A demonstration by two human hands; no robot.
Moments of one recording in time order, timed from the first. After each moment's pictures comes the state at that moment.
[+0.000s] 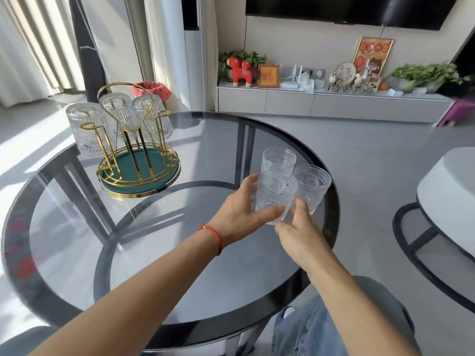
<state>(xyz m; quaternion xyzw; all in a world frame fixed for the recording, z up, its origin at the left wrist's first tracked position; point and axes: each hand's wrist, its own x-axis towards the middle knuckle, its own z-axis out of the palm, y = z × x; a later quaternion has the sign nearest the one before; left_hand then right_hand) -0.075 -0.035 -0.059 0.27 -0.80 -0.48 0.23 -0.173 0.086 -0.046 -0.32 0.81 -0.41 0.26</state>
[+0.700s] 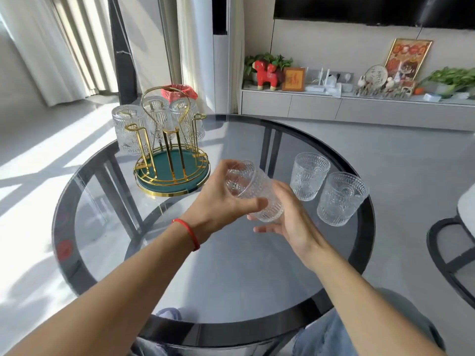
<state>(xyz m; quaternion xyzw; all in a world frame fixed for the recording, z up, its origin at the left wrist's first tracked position) -0.005 -0.068 -0.029 0.30 -0.72 -0.53 0.34 -0.143 0.032 -0.039 -0.34 0.61 -0.58 0.42</state>
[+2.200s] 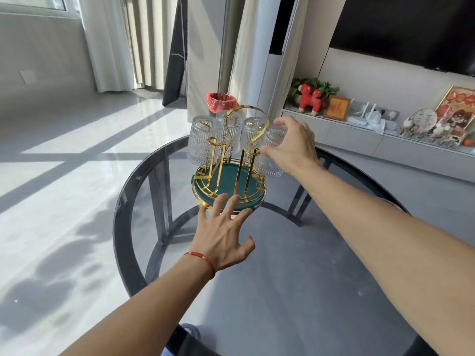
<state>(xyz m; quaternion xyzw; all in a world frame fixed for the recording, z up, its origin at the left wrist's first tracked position) 0.088 -0.153 -0.103 0.44 -0.88 -0.02 0.15 -0.088 -0.192 0.047 -0.57 0.73 -0.37 0.01</state>
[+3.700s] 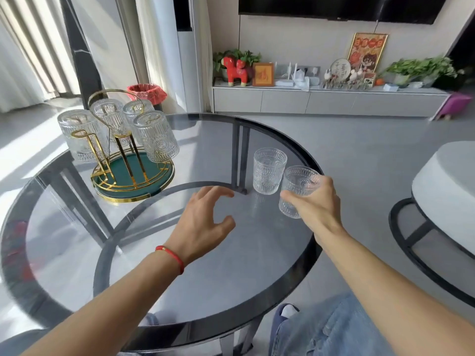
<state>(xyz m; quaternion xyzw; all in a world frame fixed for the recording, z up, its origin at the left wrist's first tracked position) -0.024 -0.034 -0.046 0.31 -0.87 -0.27 0.26 -0.248 0.066 -0.050 -0.24 0.82 -0.50 0.11</state>
